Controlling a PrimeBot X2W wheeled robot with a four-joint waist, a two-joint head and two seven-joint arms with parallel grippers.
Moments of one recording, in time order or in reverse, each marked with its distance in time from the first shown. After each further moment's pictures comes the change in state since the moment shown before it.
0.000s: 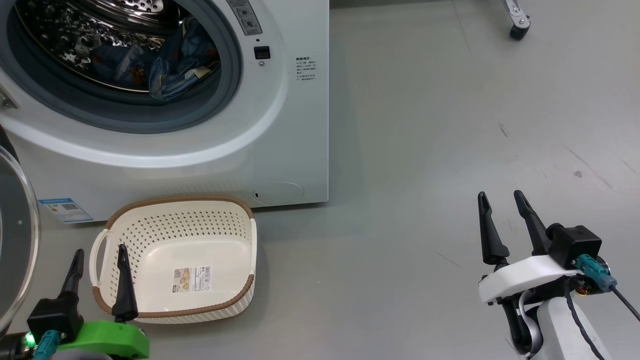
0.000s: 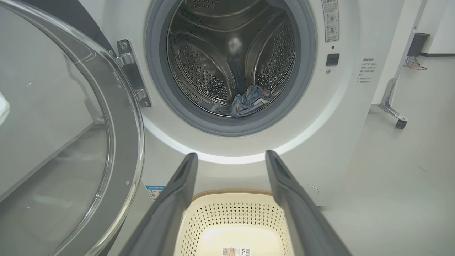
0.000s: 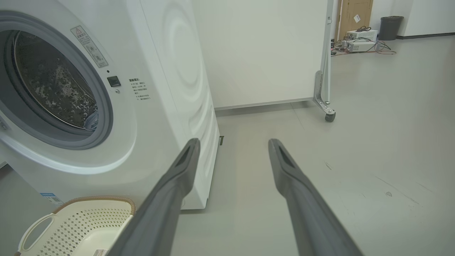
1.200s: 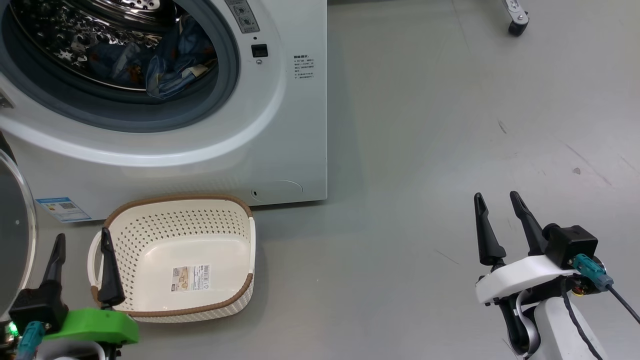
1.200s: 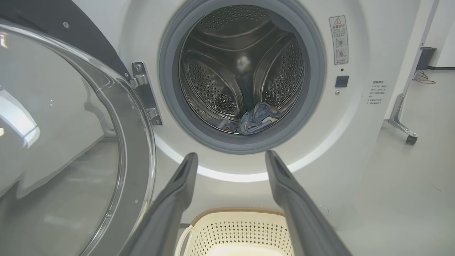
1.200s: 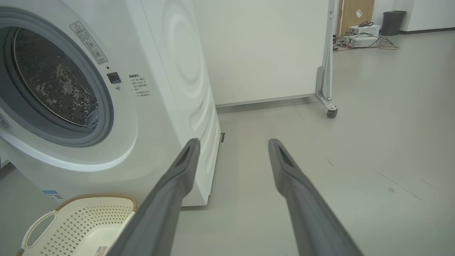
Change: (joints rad) left arm -0.037 0.000 0.042 -0.029 0.002 0.000 -0.003; right arm -0.004 0.000 0.012 0.010 0.009 0.000 0.000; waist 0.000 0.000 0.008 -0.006
